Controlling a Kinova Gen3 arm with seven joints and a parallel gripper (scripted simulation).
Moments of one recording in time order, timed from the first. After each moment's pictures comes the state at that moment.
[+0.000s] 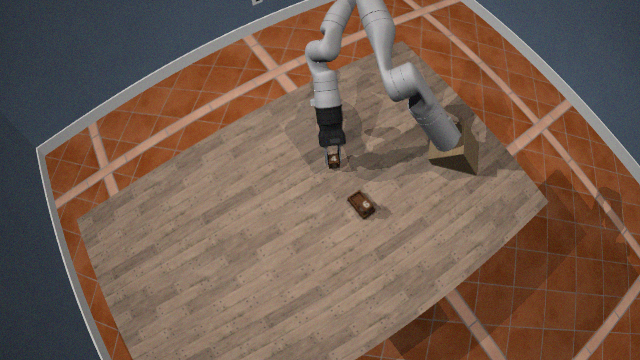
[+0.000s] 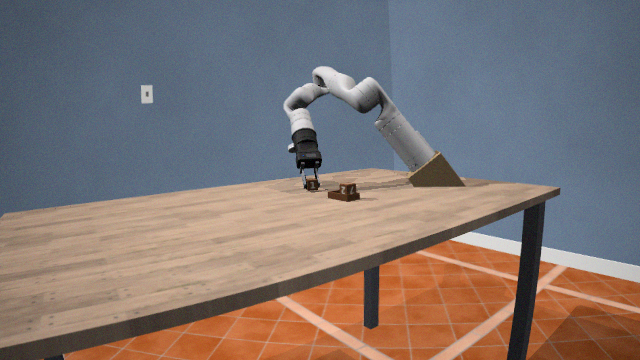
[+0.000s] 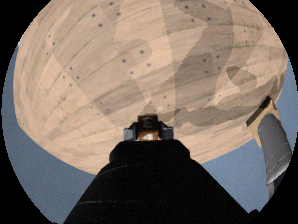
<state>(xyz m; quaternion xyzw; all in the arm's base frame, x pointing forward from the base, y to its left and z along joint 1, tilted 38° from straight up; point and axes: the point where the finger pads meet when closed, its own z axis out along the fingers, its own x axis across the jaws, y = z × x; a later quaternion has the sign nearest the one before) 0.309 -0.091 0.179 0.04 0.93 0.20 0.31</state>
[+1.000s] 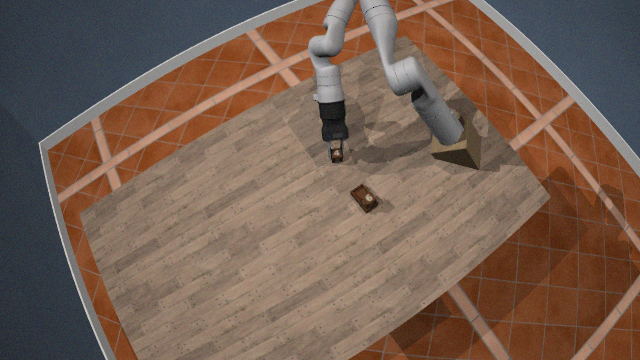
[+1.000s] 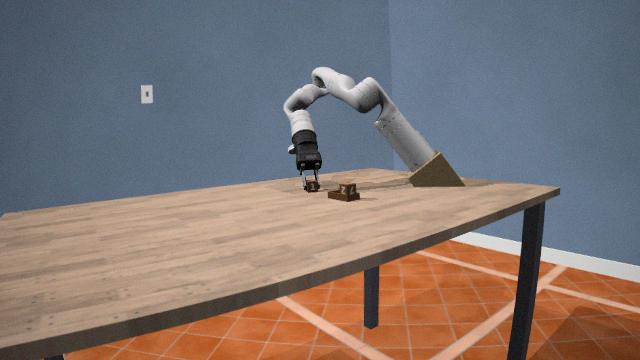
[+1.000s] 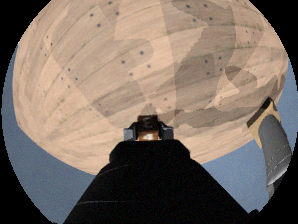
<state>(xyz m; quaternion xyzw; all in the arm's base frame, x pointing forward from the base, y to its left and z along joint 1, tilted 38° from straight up) 0.311 -0.092 0.175 0.04 0.93 0.20 0.31</state>
